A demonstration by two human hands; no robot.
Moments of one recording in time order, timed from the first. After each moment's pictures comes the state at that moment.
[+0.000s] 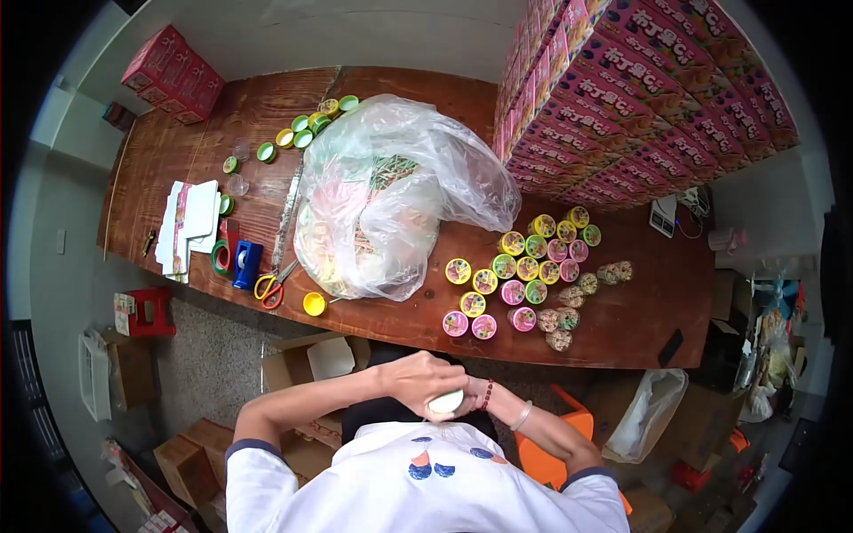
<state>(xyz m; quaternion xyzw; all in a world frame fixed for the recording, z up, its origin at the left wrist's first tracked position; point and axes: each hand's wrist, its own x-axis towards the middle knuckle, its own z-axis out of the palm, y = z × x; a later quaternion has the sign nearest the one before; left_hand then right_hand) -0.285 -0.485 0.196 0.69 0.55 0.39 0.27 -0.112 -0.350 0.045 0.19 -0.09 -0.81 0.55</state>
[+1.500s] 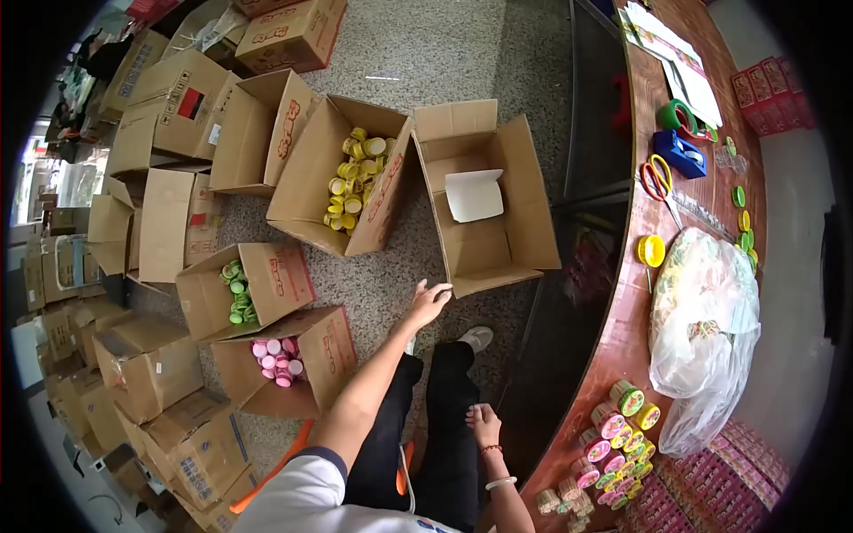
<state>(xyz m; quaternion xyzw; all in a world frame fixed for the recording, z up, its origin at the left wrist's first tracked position) 0.119 -0.740 -0.335 -0.52 0.68 0.52 0.02 0.059 -0.388 -0.219 0.02 0.78 -0.32 0.53</state>
